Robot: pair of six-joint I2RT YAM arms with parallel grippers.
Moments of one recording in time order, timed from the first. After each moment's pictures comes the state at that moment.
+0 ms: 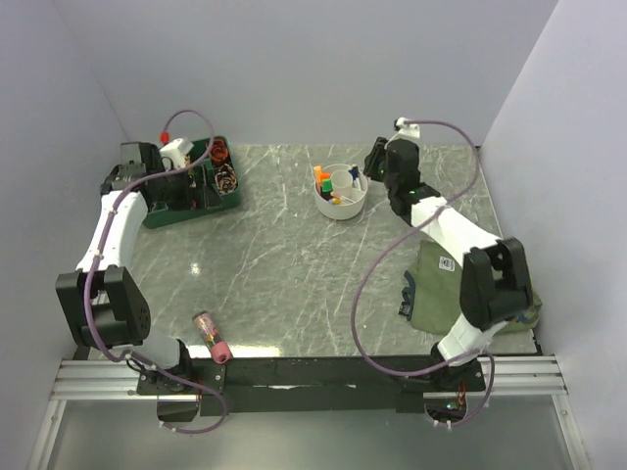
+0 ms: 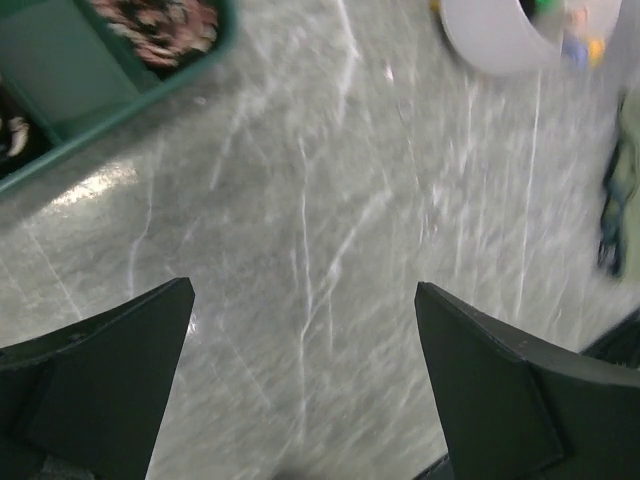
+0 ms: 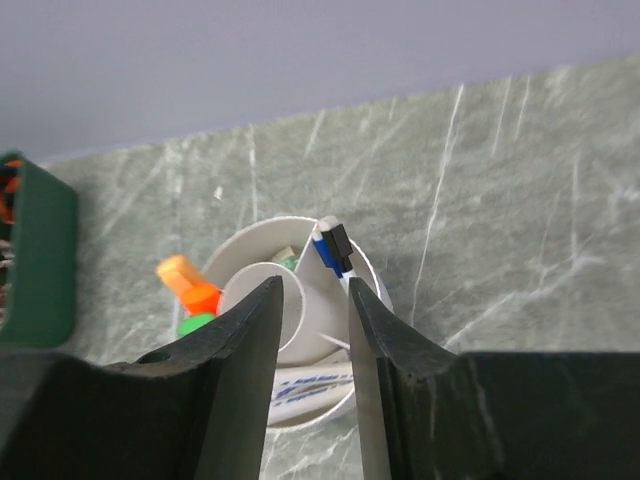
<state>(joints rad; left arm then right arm) 0.14 1.53 1.32 -0.66 0.61 -0.02 0.32 1.68 1.22 0.16 0.19 0.40</state>
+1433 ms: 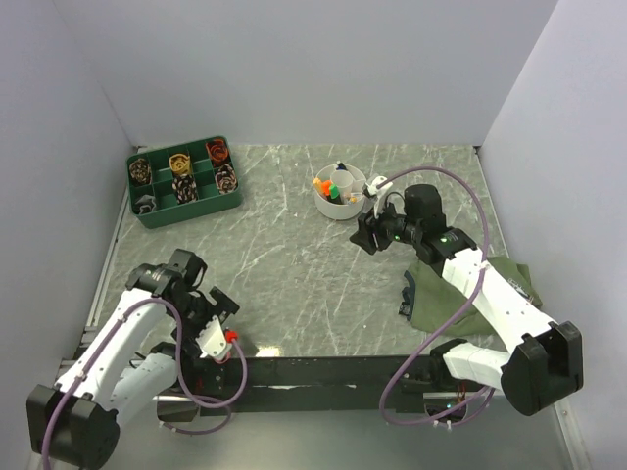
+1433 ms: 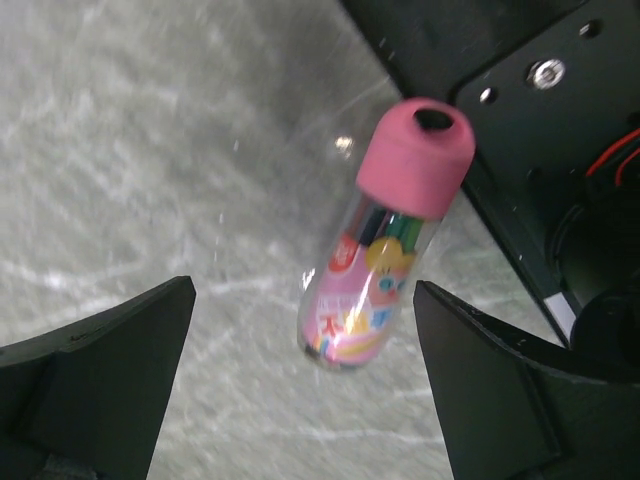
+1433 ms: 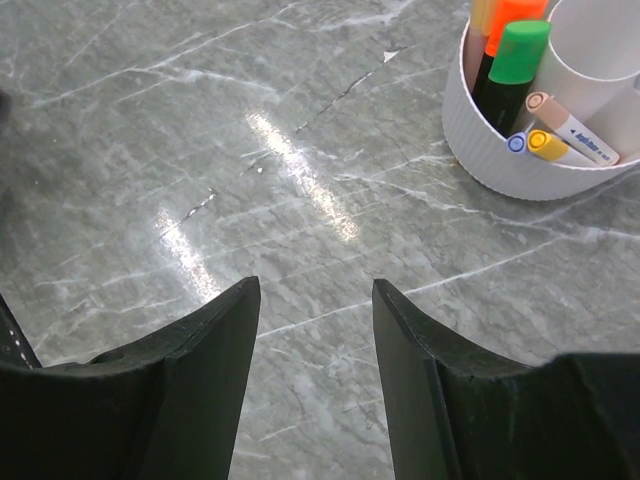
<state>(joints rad) -0.25 0.87 0.68 -1.33 0.46 1.99 0.38 1.16 0.89 -0.28 -0.49 -0.19</state>
